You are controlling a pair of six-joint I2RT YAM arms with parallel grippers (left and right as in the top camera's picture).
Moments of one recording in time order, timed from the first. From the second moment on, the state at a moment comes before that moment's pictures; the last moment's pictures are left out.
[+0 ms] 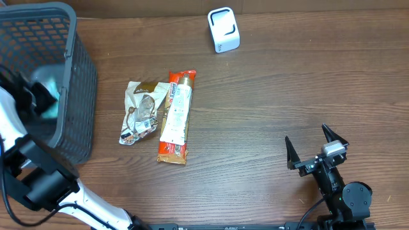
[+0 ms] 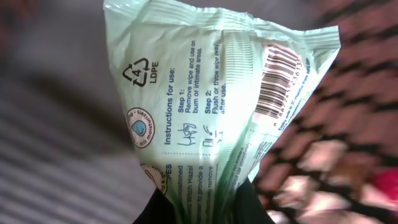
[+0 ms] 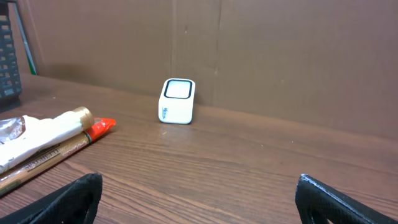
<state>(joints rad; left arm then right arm) 0.71 2.04 1.89 -1.12 0.27 -0.07 0.11 0.01 0.02 -0.01 -0.21 -0.06</state>
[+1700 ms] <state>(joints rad) -0.02 1.74 1.25 -0.81 0.21 0.08 0.11 0.01 0.02 -0.01 -0.21 -0.06</state>
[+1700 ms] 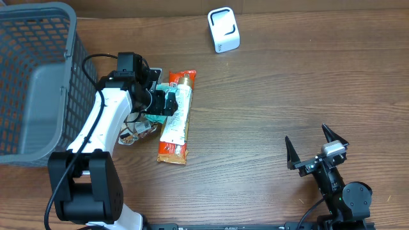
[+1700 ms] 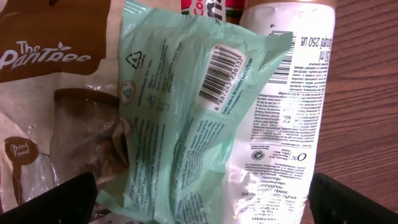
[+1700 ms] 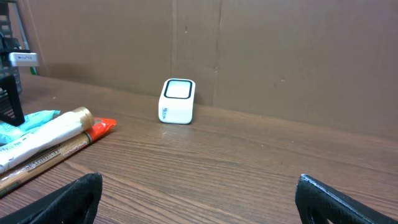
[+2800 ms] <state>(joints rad) 0.09 1.67 1.83 -1.20 0.21 0.01 0.11 0.03 0.06 -0.04 -0.28 0.00</state>
